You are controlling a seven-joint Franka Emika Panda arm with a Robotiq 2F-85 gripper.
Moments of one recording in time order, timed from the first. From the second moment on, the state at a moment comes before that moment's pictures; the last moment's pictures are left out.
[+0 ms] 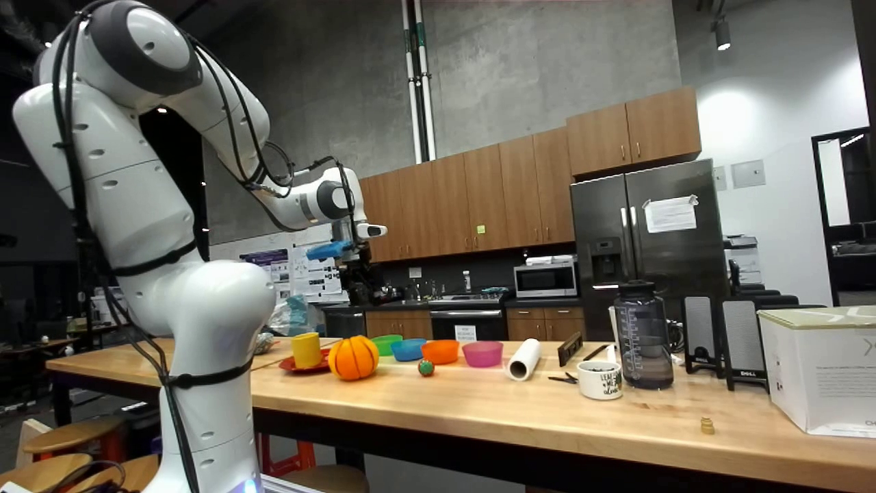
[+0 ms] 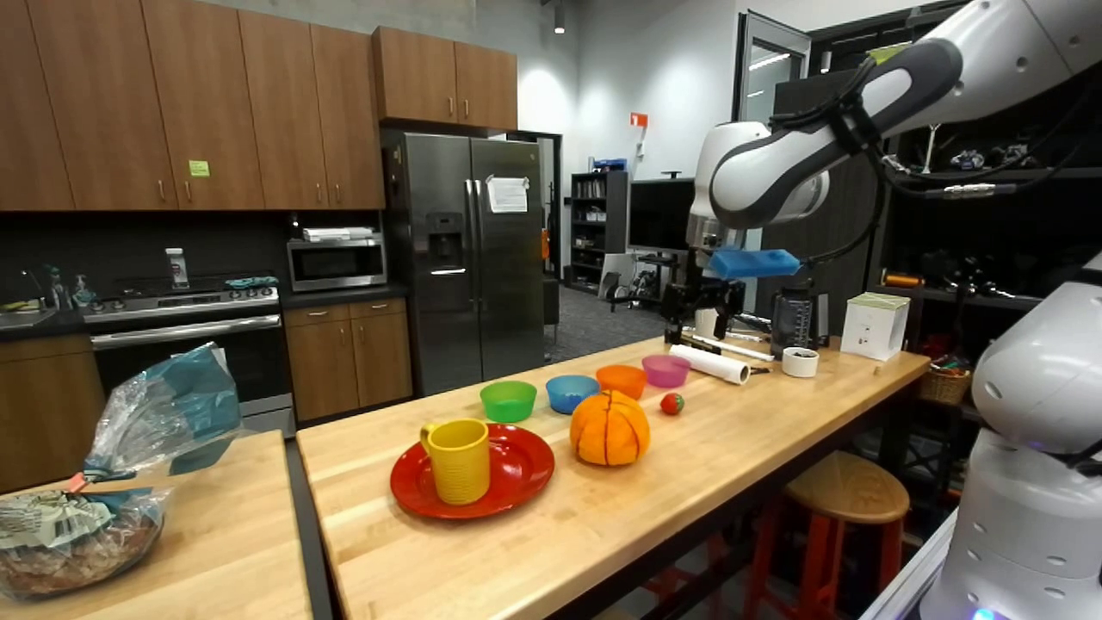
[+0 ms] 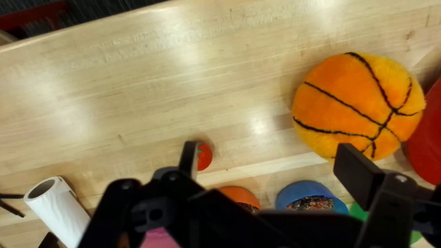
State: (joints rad) arm -0.02 -0.49 0.10 -2.62 0.02 2.28 0.32
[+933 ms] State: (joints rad) arm -0.13 -0.09 0.16 -2.44 -0.35 2.46 1.08
